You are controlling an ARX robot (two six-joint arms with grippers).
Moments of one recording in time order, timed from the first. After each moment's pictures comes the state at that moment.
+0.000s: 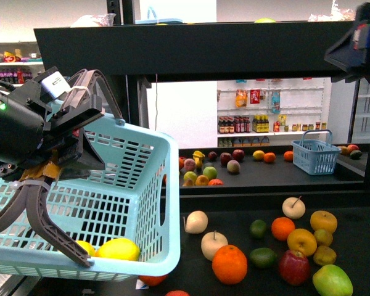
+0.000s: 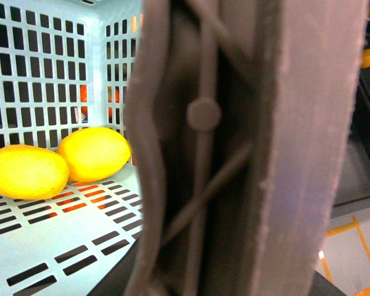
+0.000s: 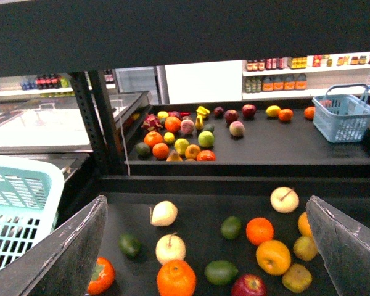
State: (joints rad) left arm -0.16 1.63 1.27 -0.20 0.36 -0.25; right arm -0.02 1.30 0.84 0.56 -0.08 0.08
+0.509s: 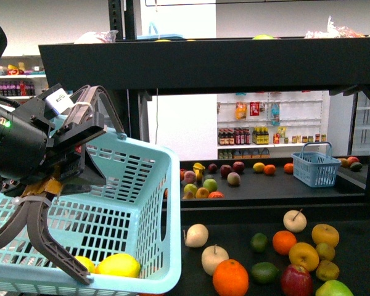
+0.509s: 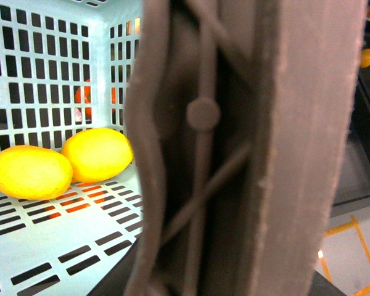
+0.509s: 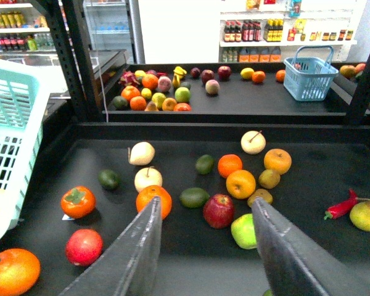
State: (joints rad) left arm -0.16 1.63 1.27 -0.20 0.36 -0.25; right arm 0.00 0.92 0.38 0.53 0.00 0.01
